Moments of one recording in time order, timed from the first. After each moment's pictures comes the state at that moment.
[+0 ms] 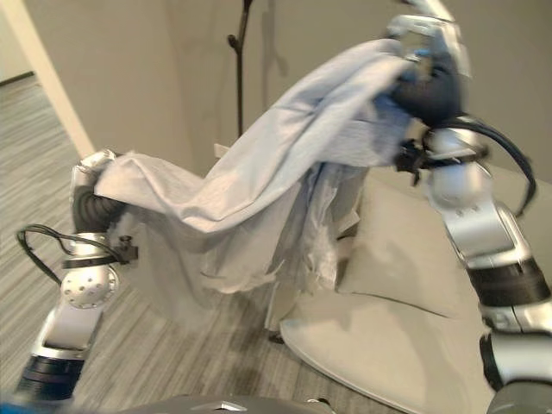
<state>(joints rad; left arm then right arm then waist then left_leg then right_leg) 0.01 0.47 -0.08 -0.21 0.18 -0.24 0.40 -0.34 -0.75 -0.10 -0.15 -0.03 -0.18 -0.39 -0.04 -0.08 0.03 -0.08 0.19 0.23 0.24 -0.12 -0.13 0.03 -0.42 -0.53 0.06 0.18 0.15</state>
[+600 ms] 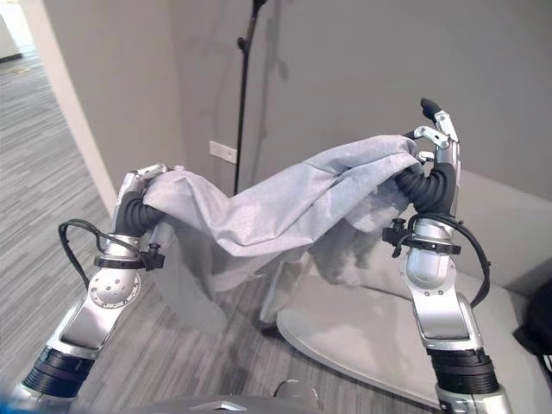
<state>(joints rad) -0.09 0.44 -0.22 -0.20 0.29 -0.22 0.37 -0.10 -0.61 -0.08 -0.29 -0.15 -0.18 -0.42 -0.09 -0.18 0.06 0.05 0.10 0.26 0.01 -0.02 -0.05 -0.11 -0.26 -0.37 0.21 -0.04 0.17</state>
